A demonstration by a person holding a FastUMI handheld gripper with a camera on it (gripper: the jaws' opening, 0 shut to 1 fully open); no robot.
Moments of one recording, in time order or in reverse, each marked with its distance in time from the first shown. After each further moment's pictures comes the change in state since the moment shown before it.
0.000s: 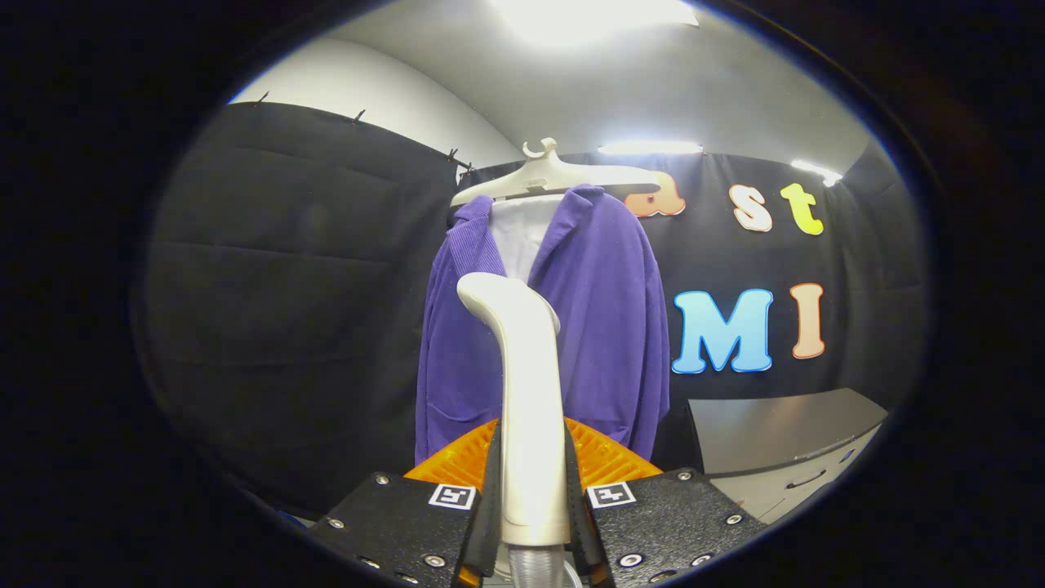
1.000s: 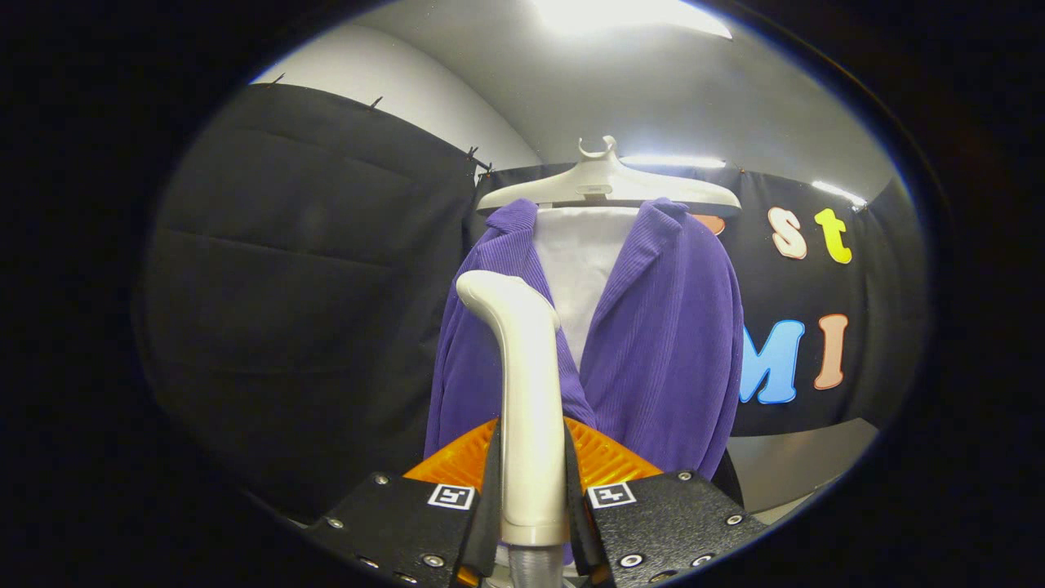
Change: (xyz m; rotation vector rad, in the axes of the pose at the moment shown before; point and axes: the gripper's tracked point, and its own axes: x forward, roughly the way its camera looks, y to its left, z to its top) arm 0.078 0.043 0.010 -0.068 0.016 -0.003
